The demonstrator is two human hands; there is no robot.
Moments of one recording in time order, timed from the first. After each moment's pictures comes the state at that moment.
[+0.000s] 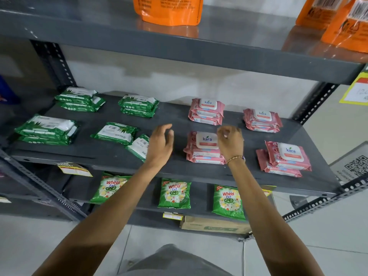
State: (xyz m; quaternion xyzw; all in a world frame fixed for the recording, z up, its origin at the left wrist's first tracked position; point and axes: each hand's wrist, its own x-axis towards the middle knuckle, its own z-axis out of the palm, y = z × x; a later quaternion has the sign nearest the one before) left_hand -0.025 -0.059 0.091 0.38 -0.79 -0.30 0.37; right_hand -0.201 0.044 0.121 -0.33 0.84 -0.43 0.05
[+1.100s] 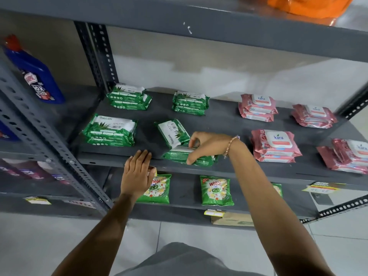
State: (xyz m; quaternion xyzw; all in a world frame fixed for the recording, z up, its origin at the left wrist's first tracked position) left_hand 0.237 -0.188 -0.036 0.40 -0.90 -0.03 0.15; right_hand 0.015 -0.097 0.154 -0.55 0.74 -0.04 0.38
